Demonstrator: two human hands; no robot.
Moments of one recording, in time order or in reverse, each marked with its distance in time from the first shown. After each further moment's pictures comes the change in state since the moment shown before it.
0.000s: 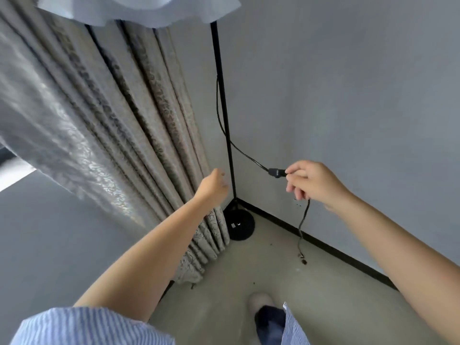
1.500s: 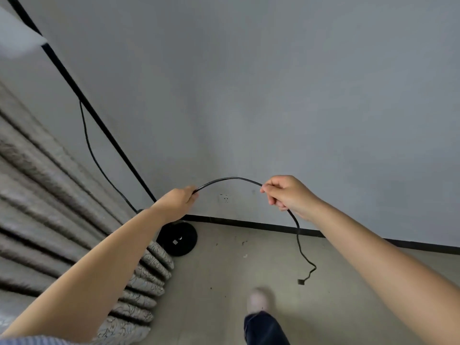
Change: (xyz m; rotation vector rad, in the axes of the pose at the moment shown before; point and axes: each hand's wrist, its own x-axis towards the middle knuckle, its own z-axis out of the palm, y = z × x) left_hand -0.009 0.079 0.092 0.403 -0.299 0.543; right_hand -0.122 0.091 -0.081 0.227 0.268 0.264
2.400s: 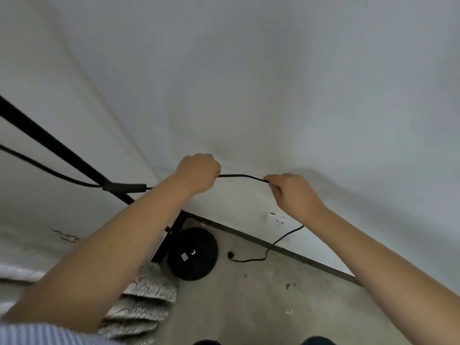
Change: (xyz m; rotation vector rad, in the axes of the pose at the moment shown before) left_hand 0.367 -0.254 0.119 0.491 -0.017 -0.079; right_hand 0.456 0.203 0.166 -0.710 0.005 -0.417
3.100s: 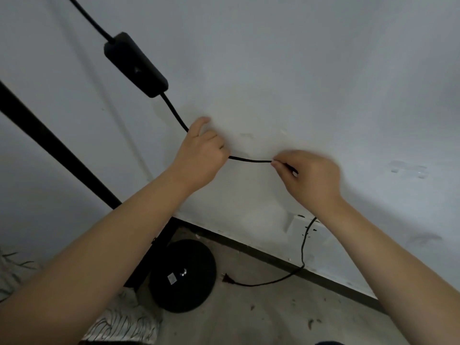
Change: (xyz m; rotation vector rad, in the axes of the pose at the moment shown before) left_hand 0.044 -0.026 0.115 0.455 0.753 0.281; right_hand 0.044 0.045 0.119 -0.110 0.544 -0.192
